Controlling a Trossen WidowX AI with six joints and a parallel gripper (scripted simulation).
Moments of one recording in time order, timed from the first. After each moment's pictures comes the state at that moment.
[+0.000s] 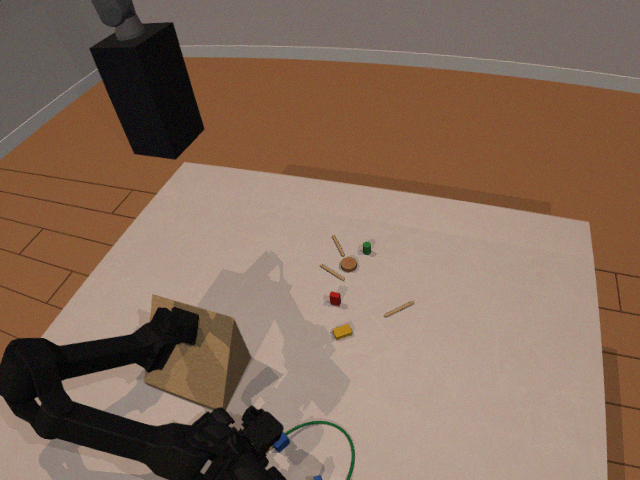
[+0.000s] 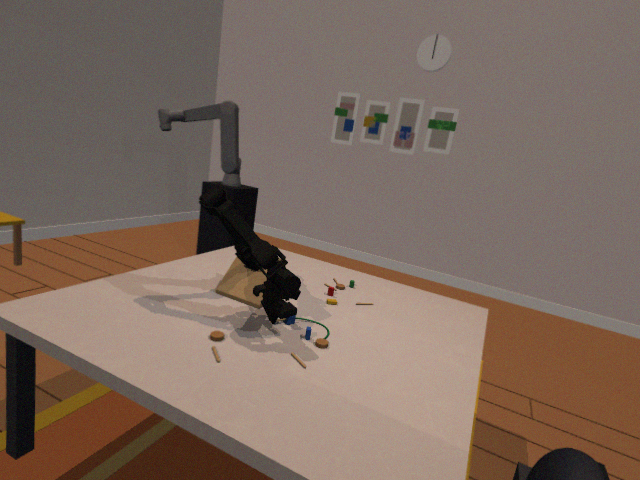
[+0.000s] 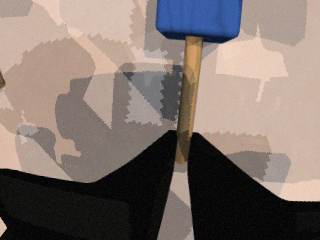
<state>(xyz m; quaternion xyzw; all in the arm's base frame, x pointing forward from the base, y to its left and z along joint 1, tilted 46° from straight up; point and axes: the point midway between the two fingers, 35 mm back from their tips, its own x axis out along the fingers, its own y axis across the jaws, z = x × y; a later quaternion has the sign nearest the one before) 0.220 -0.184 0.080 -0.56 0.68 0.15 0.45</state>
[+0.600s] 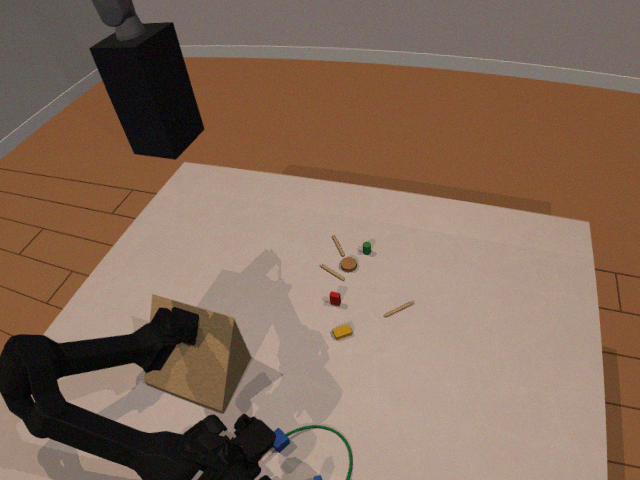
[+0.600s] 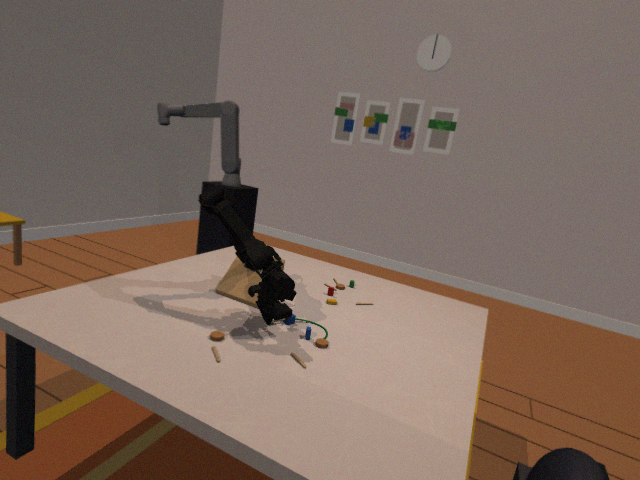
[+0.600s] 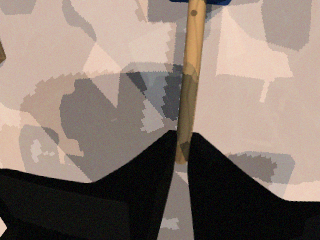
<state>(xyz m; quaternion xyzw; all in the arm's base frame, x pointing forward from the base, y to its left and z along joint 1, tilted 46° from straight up) 0.212 -0.196 0.093 -0.55 0.69 0.15 0.45</state>
